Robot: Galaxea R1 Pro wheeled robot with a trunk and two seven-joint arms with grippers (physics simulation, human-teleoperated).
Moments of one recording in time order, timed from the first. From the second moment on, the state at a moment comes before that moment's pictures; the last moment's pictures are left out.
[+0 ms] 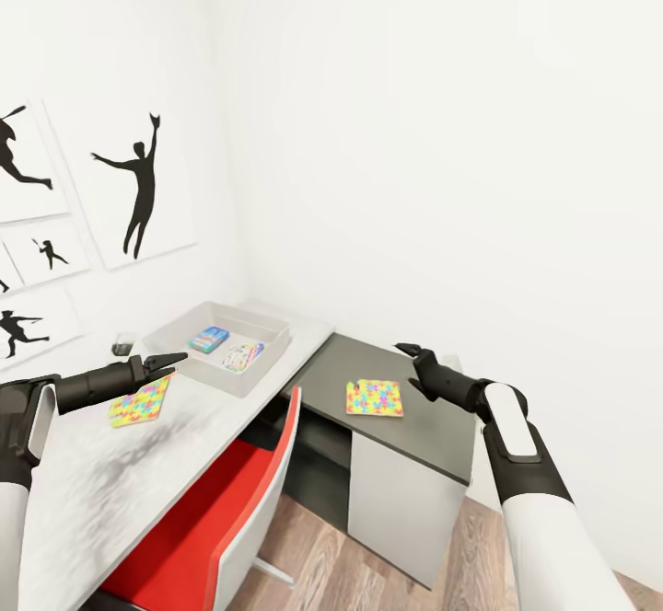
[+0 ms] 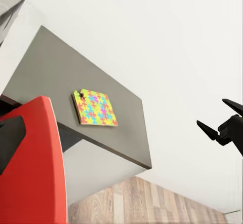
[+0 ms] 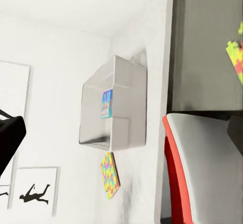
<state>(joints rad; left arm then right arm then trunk) -0.74 0.33 0.44 -0.98 0.02 0.95 -1.21 -0.68 0.05 -0.24 -1.08 -1.09 0.78 -0.16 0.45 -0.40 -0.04</state>
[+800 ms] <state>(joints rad) -0.74 0.33 0.44 -0.98 0.02 0.95 -1.21 -0.66 0.04 -0.25 -1.07 -1.09 0.79 -0.16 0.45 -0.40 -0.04</state>
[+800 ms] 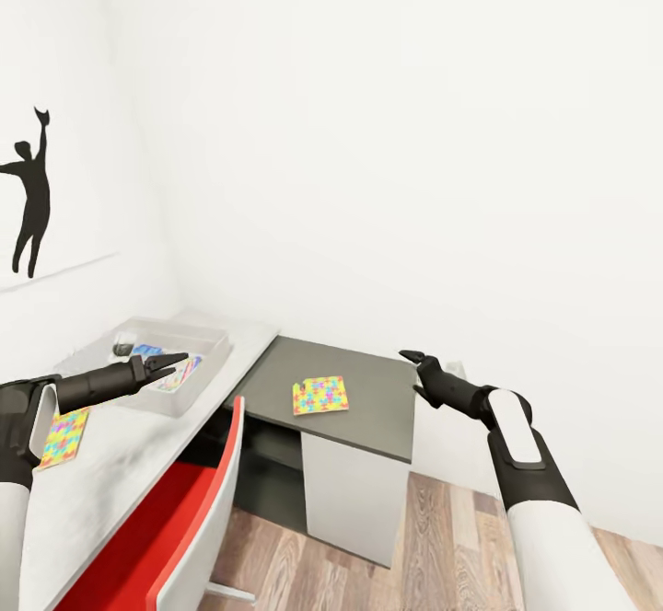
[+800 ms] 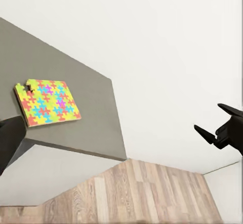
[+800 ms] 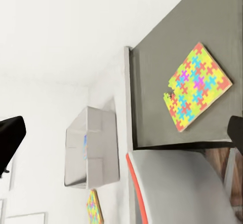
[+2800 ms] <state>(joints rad) -0.78 0.23 0.31 -0.98 0.01 0.96 -0.97 -0.18 -0.15 -0.32 -1.21 -1.10 0.79 0.39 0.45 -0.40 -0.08</state>
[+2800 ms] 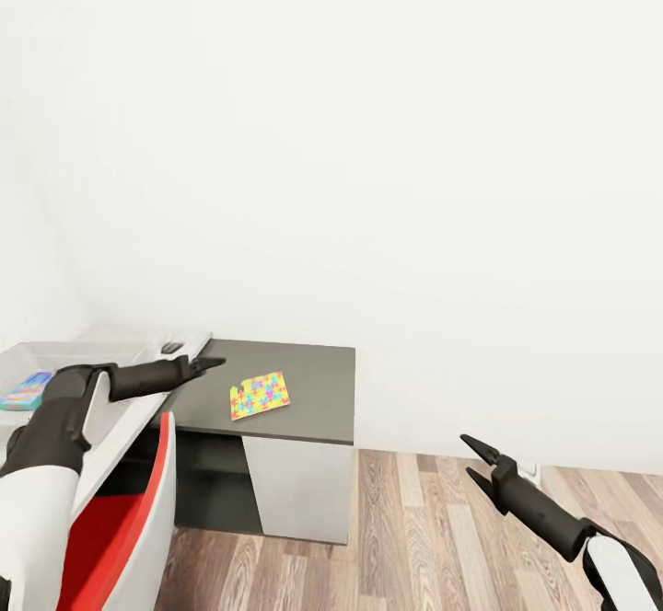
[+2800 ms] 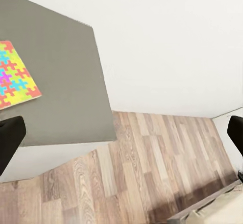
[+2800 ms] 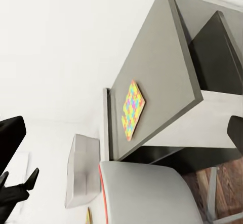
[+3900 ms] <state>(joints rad) -0.88 0.12 0.31 -0.97 0.02 0.97 -0.46 -0.18 -0.15 -0.42 -1.18 -1.10 0.79 0.42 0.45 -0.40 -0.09</state>
